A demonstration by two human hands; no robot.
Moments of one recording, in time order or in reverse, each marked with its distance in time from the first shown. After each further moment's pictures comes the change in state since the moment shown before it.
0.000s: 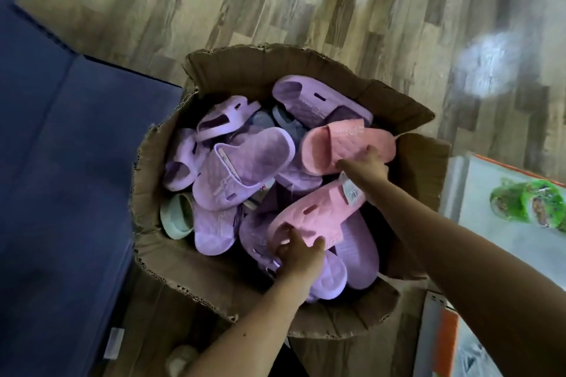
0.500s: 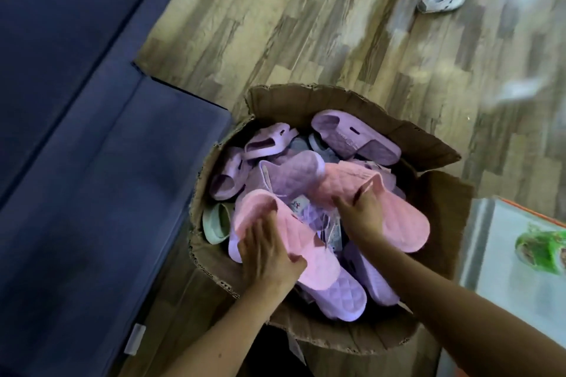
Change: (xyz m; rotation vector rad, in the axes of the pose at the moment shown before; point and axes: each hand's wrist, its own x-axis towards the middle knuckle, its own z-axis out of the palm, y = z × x) left_hand -0.027 -0.026 -0.098 0.603 0.580 0.533; right_hand -0.086 -0.027 0.027 0.144 0.098 -0.324
